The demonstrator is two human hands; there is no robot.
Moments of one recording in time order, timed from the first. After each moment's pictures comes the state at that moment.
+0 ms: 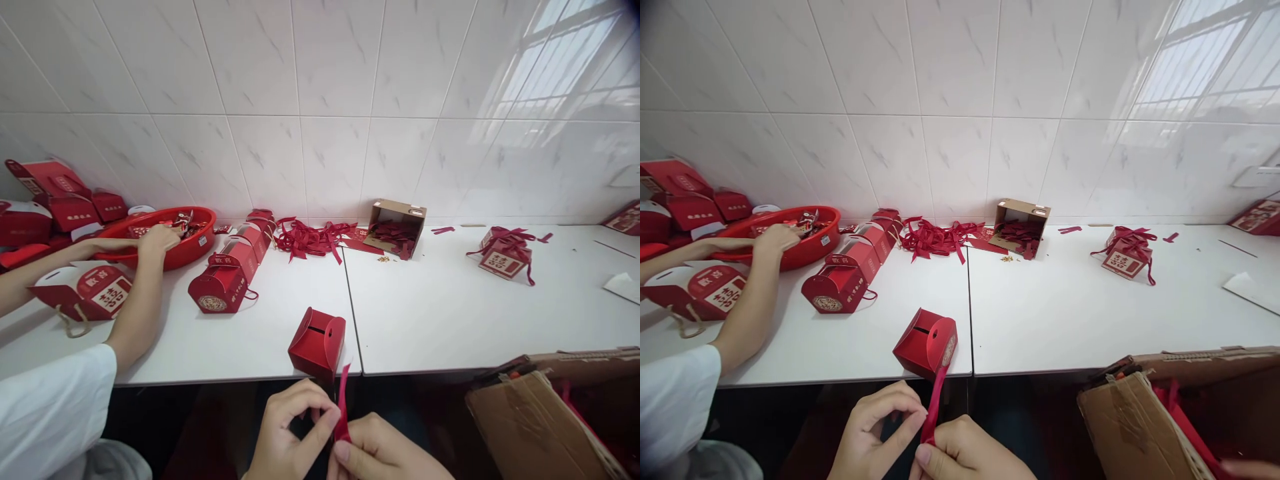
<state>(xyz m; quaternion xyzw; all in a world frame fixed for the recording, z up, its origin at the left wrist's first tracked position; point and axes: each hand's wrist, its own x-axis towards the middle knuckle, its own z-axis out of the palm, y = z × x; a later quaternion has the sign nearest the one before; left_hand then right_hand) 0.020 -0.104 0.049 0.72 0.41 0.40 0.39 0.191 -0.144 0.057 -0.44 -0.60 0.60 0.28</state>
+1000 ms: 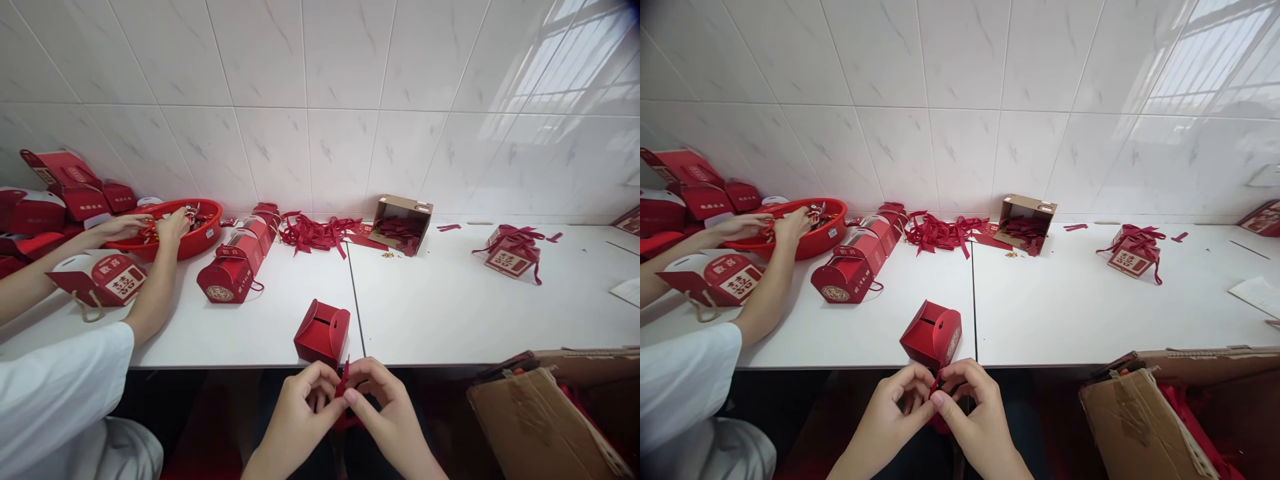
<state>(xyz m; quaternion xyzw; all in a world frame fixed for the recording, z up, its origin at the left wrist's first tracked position) 0.027 -0.102 0.040 0.65 0.49 0.31 0.49 0.179 -0.127 0.030 -0.47 -0.55 0.47 0.52</state>
